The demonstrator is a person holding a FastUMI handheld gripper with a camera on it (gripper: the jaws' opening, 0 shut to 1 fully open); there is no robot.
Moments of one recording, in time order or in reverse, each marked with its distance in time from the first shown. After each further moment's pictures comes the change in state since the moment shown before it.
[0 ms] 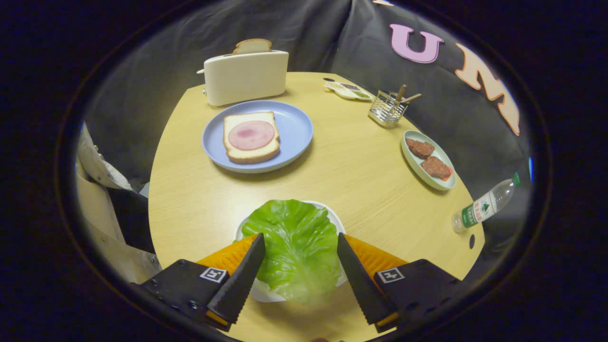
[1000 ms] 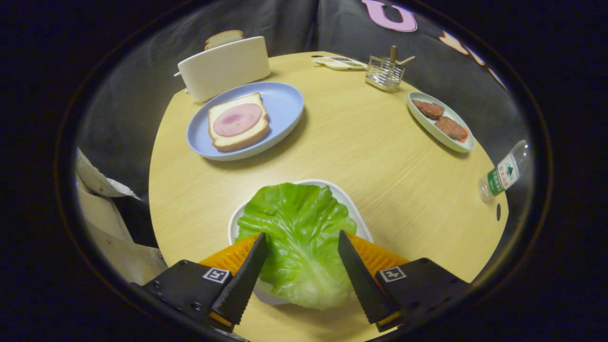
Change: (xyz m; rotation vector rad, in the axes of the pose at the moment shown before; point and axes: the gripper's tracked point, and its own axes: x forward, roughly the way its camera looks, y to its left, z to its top) arm 0.022 0.006 -0.024 0.160 0.118 0.070
